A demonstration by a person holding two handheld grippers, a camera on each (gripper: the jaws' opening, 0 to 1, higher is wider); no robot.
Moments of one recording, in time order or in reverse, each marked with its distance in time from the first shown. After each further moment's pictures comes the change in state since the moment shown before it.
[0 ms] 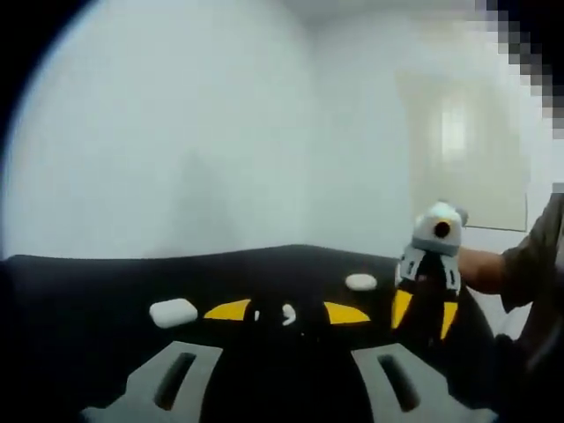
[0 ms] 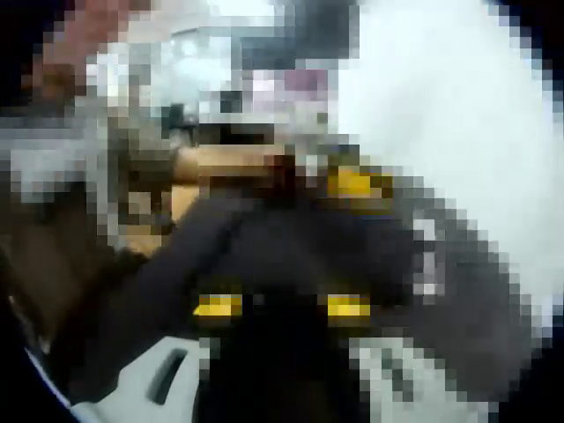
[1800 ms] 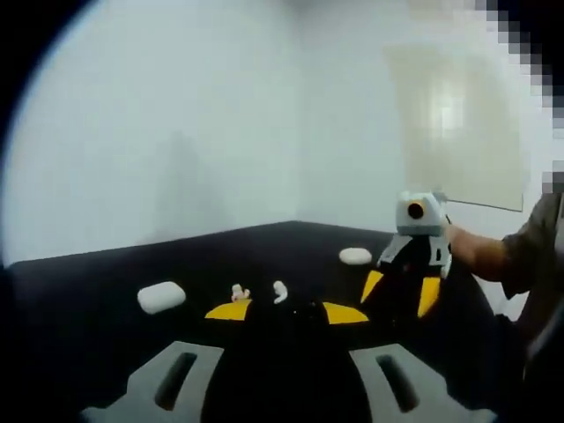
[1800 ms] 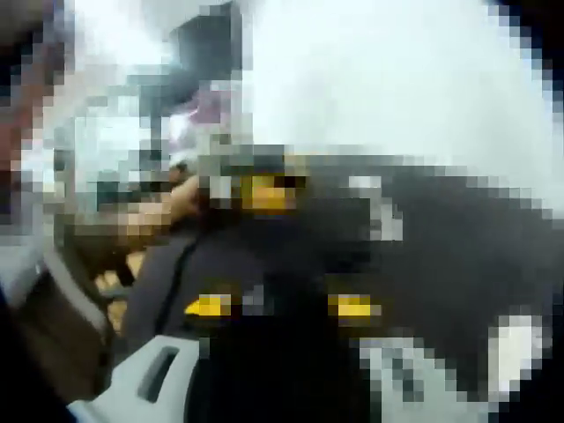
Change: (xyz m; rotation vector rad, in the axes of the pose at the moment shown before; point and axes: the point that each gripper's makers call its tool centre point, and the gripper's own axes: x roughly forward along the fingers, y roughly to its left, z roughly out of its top) left arm 0.006 -0.012 -0.023 0.045 0.119 -0.034; right arm -0.005 -0.031 -0.014 0.571 -0.136 -0.231
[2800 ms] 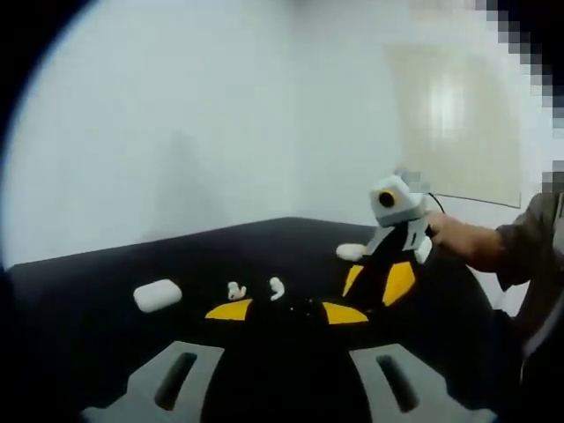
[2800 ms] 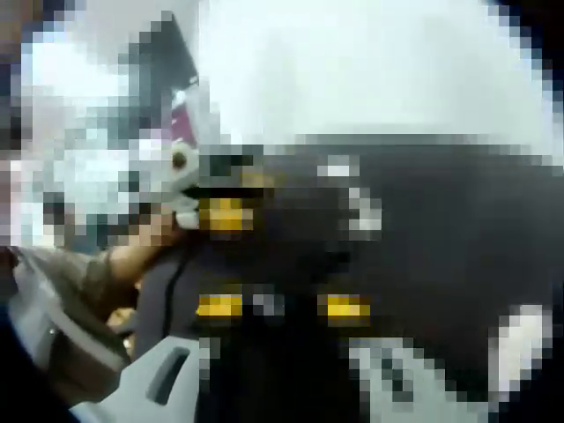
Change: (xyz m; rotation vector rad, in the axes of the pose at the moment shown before) left arm 0.000 -0.001 -0.002 0.012 0.015 -0.012; right arm 0.016 -0.011 0.011 0.135 0.059 0.023
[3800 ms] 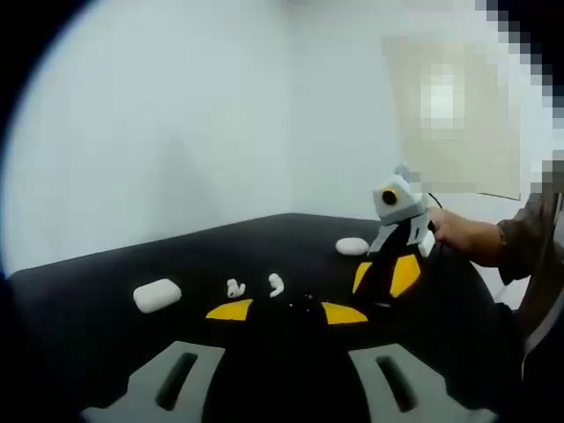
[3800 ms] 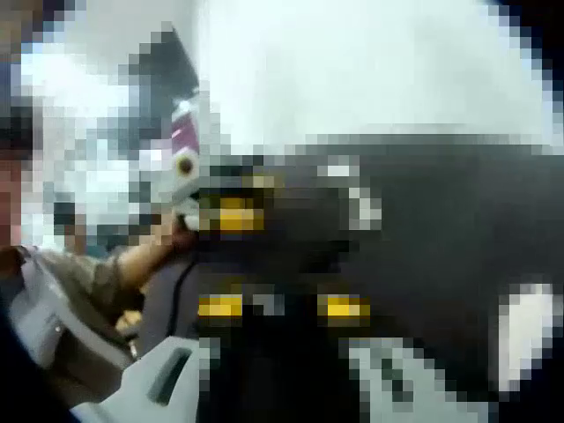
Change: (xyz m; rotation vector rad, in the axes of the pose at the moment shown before) left arm 0.001 -0.001 -0.003 0.025 0.019 0.000; right arm -0.007 0.007 -0.005 -0.011 -0.043 0.024
